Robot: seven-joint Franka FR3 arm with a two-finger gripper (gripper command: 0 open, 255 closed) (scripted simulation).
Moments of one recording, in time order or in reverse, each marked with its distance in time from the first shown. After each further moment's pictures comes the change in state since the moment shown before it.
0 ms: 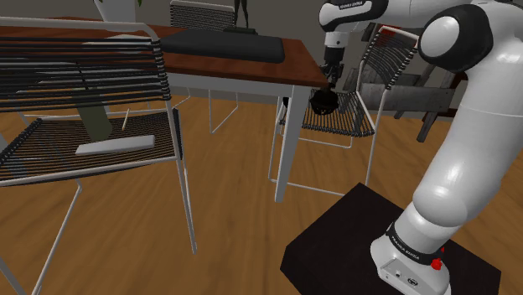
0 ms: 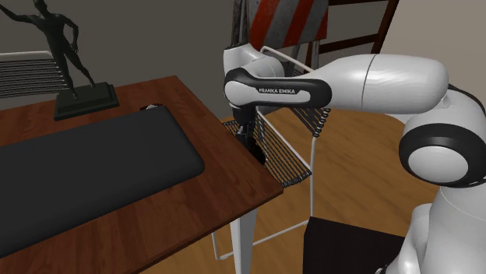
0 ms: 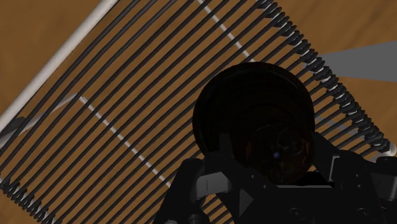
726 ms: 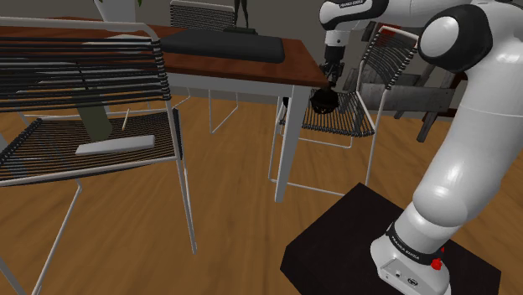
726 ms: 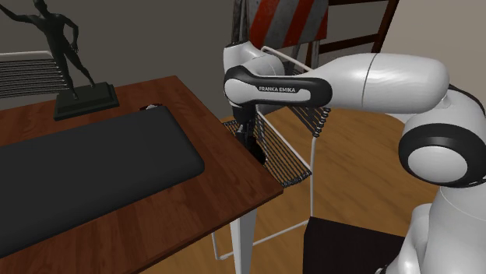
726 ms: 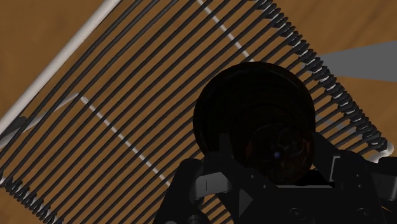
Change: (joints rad) arm -0.001 0.002 0.000 0.015 0.001 -0.014 -0.001
